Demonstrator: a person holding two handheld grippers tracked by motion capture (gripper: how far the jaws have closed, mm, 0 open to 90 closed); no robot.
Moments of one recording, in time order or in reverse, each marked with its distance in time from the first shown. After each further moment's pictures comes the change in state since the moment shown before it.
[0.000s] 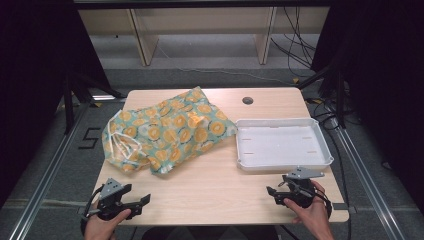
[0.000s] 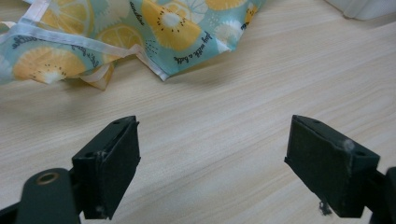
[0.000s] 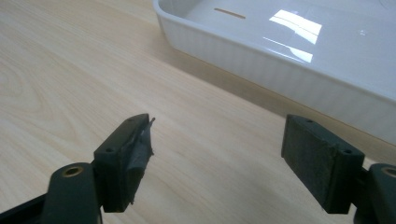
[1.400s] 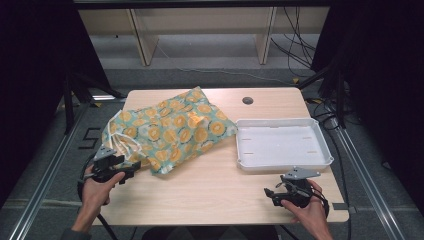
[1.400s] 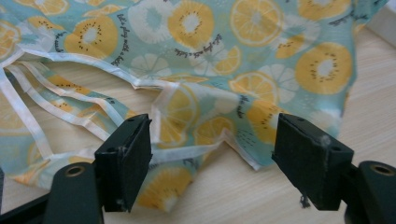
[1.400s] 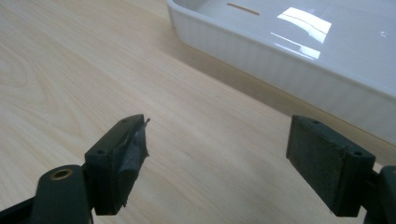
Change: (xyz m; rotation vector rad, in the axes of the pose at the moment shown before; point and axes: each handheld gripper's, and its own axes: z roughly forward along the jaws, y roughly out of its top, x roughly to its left) left arm 0.066 0.072 0.030 0.024 0.087 -0.014; right arm 0.003 0.000 0.006 0.020 0.037 -0.033
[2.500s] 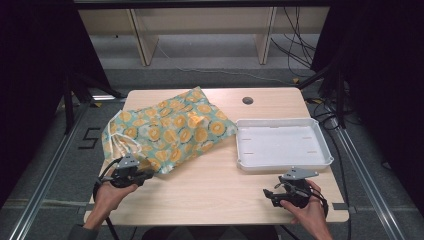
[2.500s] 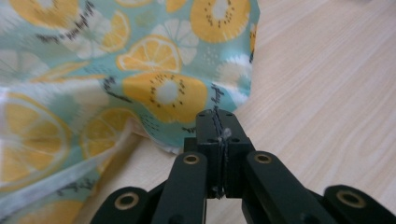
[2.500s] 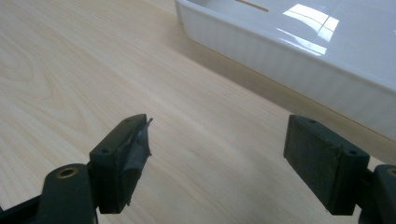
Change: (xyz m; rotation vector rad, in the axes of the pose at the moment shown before) left arm -0.039 -0.010 0.012 0.070 -0.179 0.281; right arm 0.001 0.000 0.003 -0.001 0.013 -0.021
